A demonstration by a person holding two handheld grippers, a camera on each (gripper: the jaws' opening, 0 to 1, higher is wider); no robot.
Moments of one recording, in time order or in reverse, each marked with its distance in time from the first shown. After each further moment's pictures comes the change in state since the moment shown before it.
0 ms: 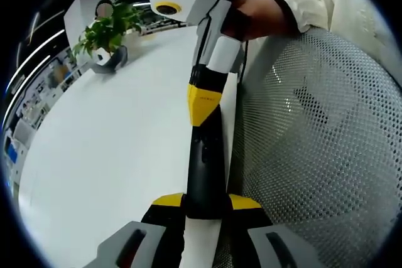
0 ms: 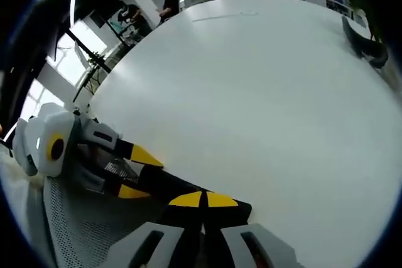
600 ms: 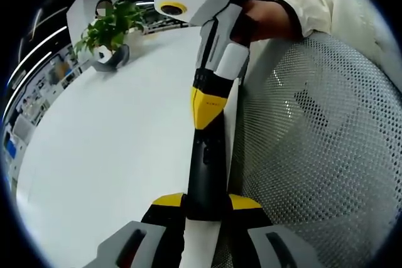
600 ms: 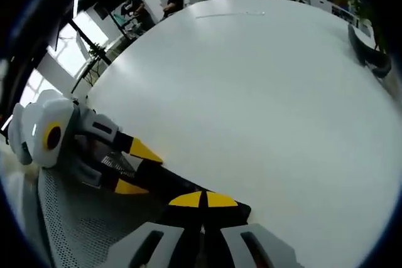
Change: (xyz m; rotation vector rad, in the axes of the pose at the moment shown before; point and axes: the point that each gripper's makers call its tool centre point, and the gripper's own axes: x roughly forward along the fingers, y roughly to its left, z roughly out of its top) left arm 0.002 0.002 -0.001 -0.023 -0.007 -0.007; right arm 0.000 0.001 -0.002 -0.026 0.001 -0.009
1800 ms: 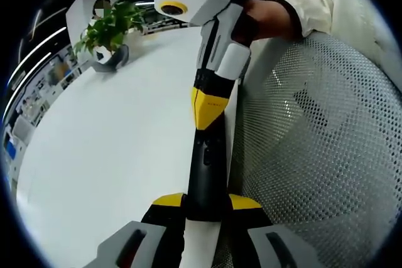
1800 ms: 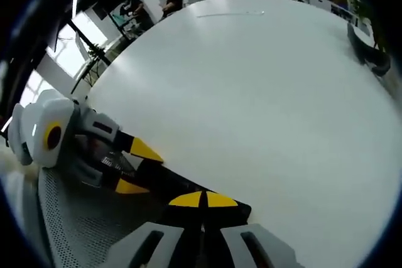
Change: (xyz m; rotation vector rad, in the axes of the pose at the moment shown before) left arm 0.001 -0.002 0.001 0.005 0.000 -0.002; right arm -0.001 0.001 -0.002 0.001 0.000 -0.008
